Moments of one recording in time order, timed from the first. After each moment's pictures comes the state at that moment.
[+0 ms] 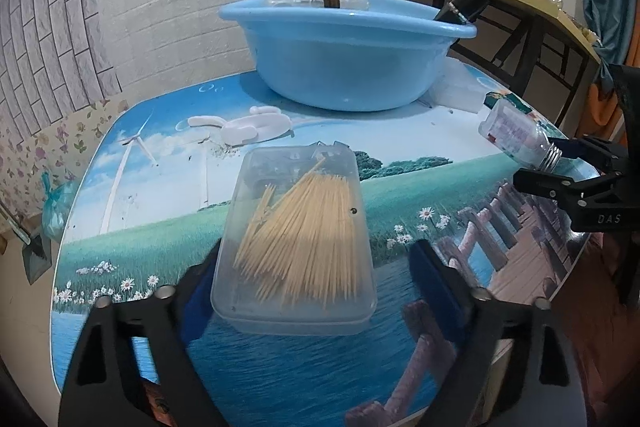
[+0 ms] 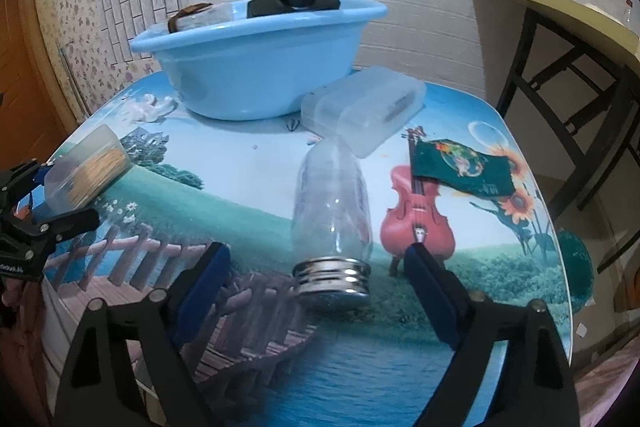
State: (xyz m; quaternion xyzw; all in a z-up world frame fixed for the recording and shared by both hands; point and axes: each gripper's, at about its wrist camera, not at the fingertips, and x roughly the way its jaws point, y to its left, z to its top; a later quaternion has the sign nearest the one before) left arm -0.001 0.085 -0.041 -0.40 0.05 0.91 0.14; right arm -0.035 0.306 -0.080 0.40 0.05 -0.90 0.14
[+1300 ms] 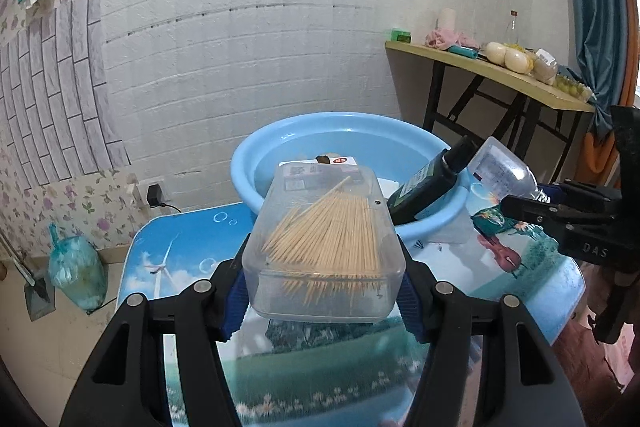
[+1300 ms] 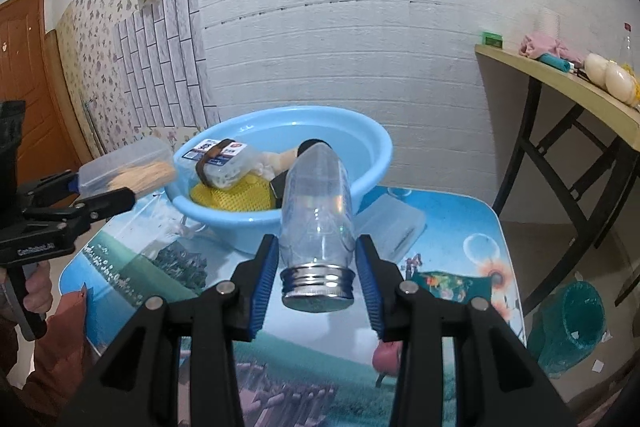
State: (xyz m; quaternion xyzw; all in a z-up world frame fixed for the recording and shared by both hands) left arm -0.043 0.094 0.058 -0.30 0.03 0.94 0.14; right arm -0.060 0.311 0.010 0.30 0.01 -0.94 0.18
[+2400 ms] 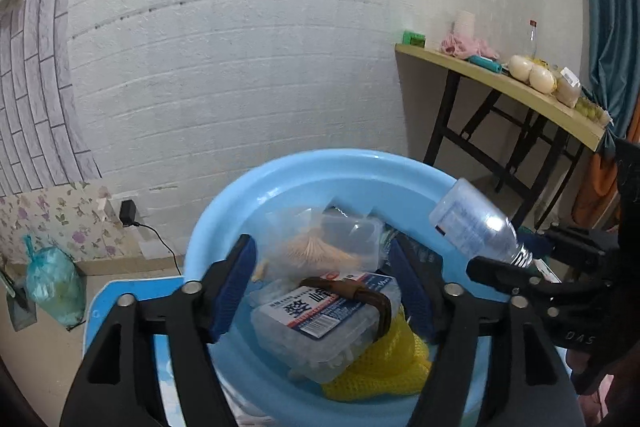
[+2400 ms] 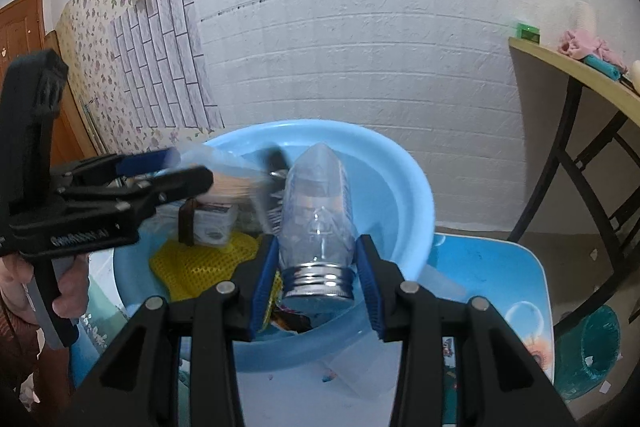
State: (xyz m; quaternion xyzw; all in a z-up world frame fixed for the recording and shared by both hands) left arm -0.163 0.117 0.057 -0.31 0.01 0.94 0.15; right arm -0.160 0.284 -0.001 0.32 0.01 -0.92 0.20
